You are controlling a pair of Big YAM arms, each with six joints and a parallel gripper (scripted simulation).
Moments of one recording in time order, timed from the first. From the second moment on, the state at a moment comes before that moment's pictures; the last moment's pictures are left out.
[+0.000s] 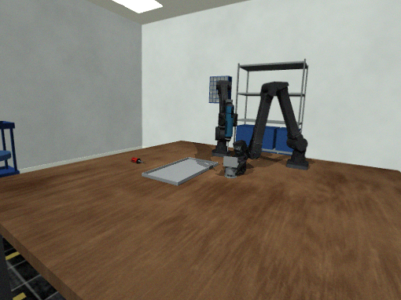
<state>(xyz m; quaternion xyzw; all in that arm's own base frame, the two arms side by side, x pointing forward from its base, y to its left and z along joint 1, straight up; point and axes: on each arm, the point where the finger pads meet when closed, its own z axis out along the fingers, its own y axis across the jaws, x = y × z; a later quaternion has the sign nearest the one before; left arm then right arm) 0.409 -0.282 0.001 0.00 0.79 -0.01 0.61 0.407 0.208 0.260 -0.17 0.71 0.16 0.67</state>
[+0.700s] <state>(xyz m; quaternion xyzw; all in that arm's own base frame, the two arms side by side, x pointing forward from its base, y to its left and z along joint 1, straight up) 0.409 -0.282 0.001 0.00 0.79 -0.01 0.61 0.415 0.212 0.274 -0.17 0.70 0.16 0.68</state>
